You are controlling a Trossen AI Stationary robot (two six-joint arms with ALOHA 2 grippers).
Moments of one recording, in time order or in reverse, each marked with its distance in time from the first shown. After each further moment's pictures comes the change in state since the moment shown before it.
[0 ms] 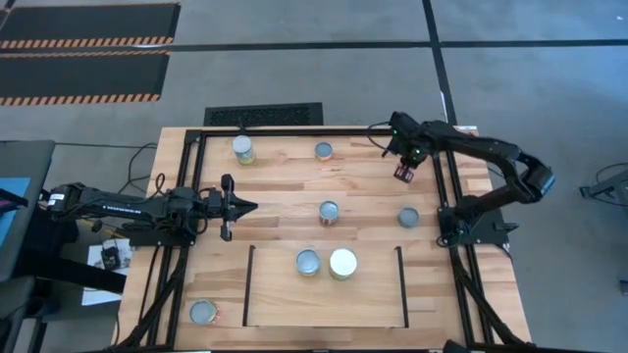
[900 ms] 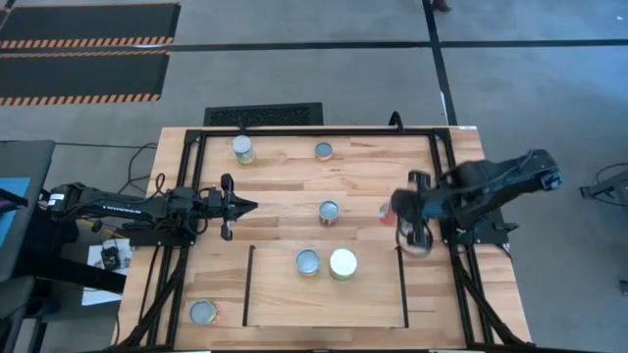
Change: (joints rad) left arm 0.000 0.000 0.000 0.000 -0.016 0.000; right arm 1.103 -0.084 0.617 -0.580 0.043 0.686
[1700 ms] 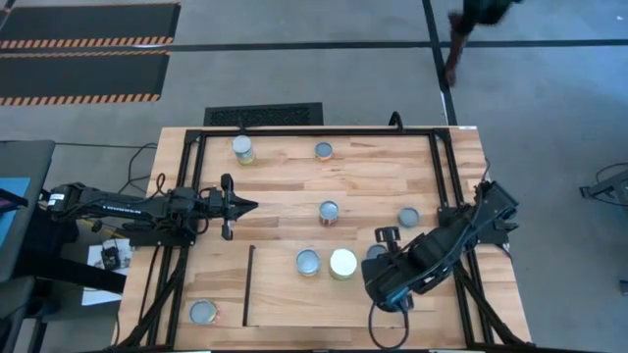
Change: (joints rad) left arm 0.000 0.000 0.000 -0.016 -0.014 0.000; right arm 0.292 0.517 0.441 -0.122 -0.012 0.056
